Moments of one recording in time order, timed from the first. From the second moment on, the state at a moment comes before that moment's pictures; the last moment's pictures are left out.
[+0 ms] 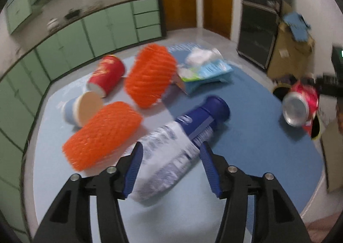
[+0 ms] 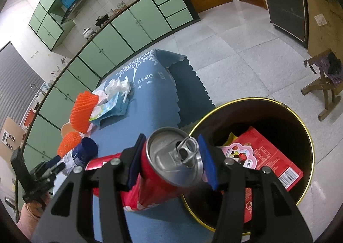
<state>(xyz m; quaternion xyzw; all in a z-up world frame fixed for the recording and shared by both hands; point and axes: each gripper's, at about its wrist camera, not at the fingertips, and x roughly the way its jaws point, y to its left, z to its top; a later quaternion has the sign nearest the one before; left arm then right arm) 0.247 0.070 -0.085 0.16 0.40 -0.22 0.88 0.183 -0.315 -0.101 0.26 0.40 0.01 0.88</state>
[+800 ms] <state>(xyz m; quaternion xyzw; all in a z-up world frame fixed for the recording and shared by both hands) 0.271 0.045 -0.117 0.20 0.37 -0.16 0.89 0.187 -0.311 -0.115 0.27 0.42 0.01 0.87</state>
